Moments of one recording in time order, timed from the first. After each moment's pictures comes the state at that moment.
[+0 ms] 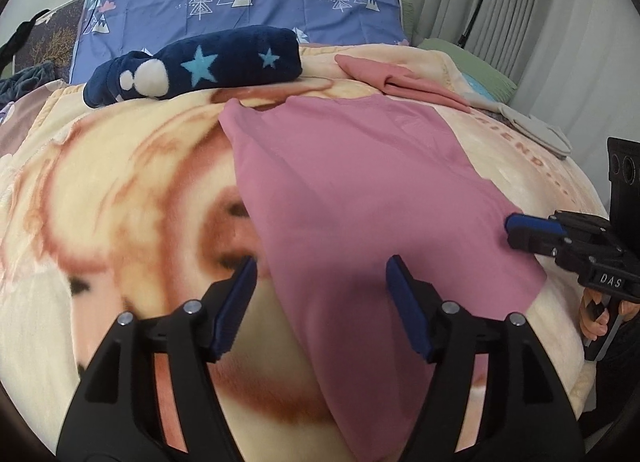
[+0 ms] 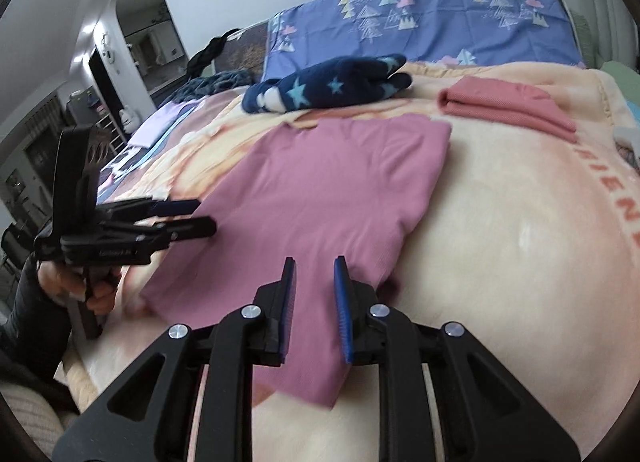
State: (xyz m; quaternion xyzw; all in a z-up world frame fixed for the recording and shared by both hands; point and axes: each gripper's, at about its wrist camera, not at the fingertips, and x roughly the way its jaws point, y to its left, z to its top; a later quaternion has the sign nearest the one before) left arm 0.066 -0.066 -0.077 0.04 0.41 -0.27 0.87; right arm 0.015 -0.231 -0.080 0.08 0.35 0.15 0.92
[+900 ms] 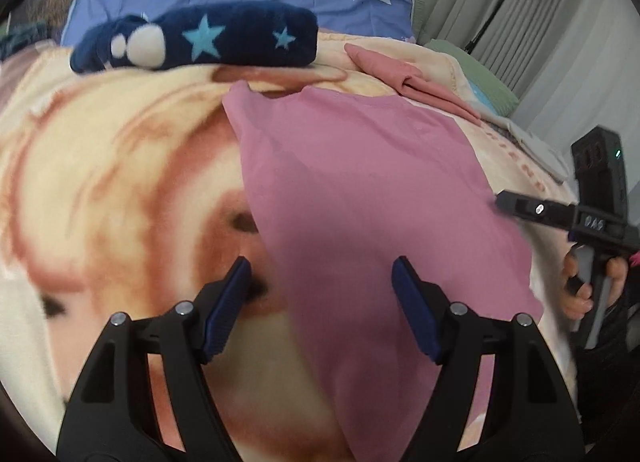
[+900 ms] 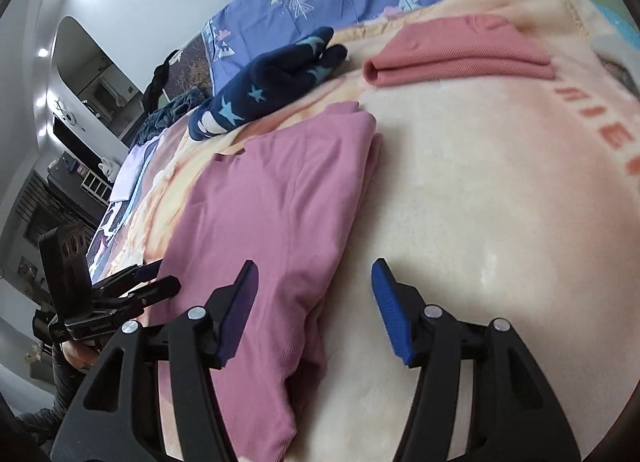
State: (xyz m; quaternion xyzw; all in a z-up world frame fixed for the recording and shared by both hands) left arm 0.118 -0.058 -0.090 -0.03 0.45 -0.29 0.84; right arm 0.085 -0.293 -0.087 0.23 0.40 0.10 0.88
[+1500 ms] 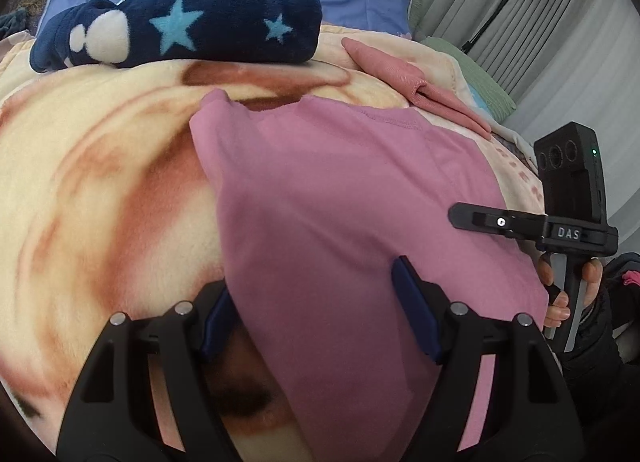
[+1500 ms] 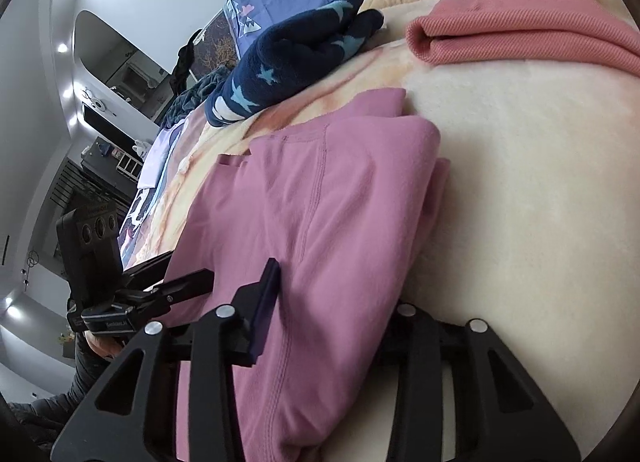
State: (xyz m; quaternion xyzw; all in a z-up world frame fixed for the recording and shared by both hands) left arm 0.169 -0.079 -0.107 -0.04 0.46 -0.31 0.83; right arm 0.159 -0.290 -0.111 0.25 0.43 0.19 0.85
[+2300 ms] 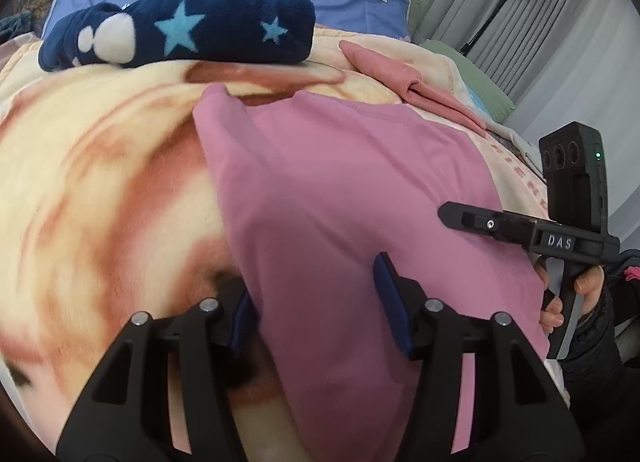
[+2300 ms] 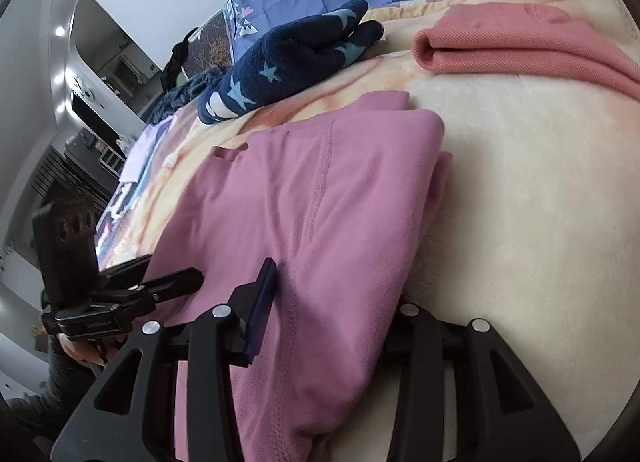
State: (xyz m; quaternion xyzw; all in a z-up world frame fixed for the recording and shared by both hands) left arm 0.154 -0.077 -0.105 -0.03 0.45 -0.31 0.84; right arm 0.147 -0.274 -0.106 0.20 0.41 0.15 0.88
